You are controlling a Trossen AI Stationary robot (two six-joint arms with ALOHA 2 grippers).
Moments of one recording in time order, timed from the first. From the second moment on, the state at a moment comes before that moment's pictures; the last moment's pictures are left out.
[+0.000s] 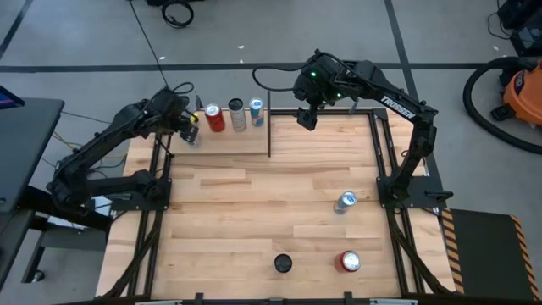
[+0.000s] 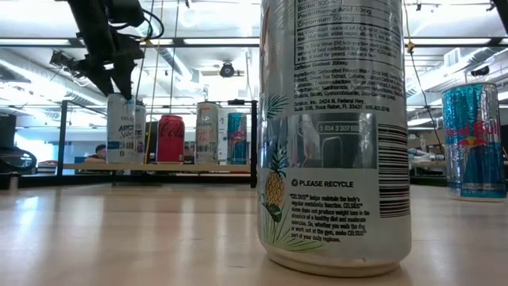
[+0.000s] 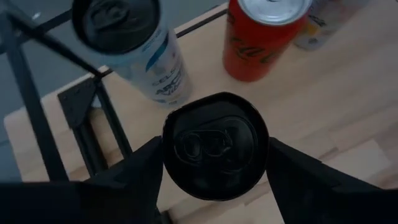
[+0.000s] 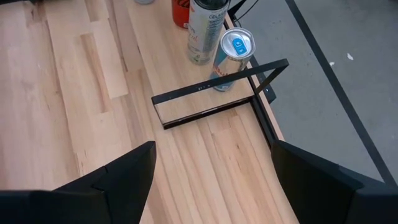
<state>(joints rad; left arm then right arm) 0.84 1.01 1.01 -1.03 -0.20 -0.17 -0.41 1.73 2.11 -1.28 0.01 -0.11</state>
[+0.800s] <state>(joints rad) 1.01 1.02 1.05 -1.11 -0.01 0.37 -0.41 1.73 2.11 -1.28 0.01 -0.10</state>
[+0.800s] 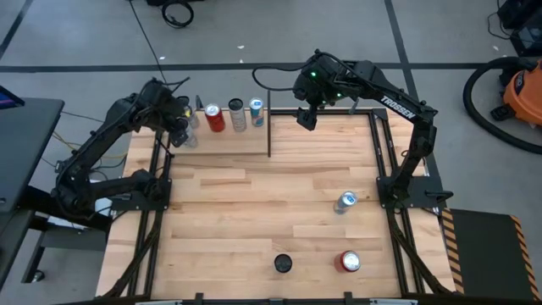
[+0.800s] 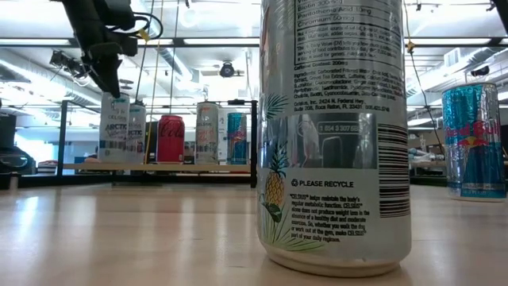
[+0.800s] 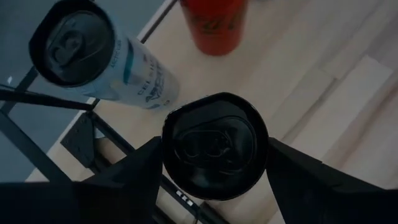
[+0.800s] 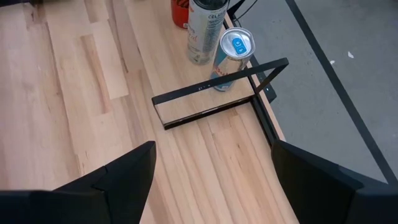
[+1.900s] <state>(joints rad) 1.11 1.05 1.06 -1.10 0.12 0.61 -0.41 1.73 2.11 -1.28 0.00 -0.10</state>
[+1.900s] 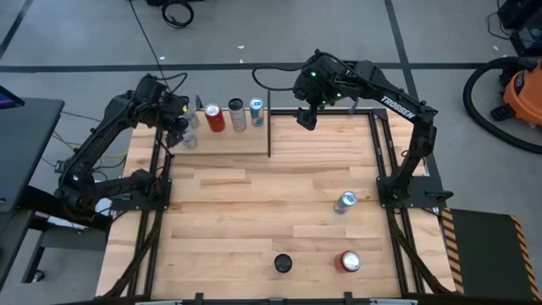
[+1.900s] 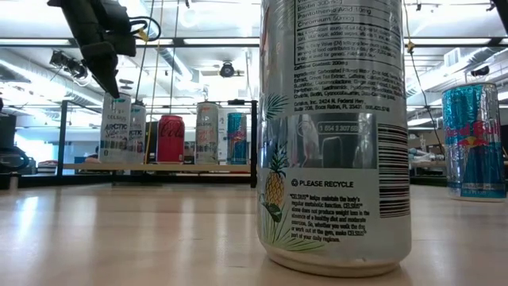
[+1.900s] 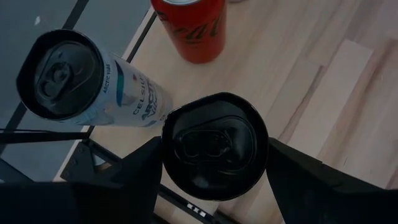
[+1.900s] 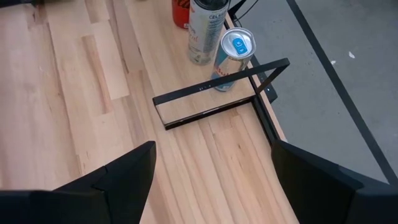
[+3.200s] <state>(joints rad) 1.11 1.05 1.05 -1.09 0.12 0.45 -0.41 1.73 2.11 -1.28 0.00 -0.08</state>
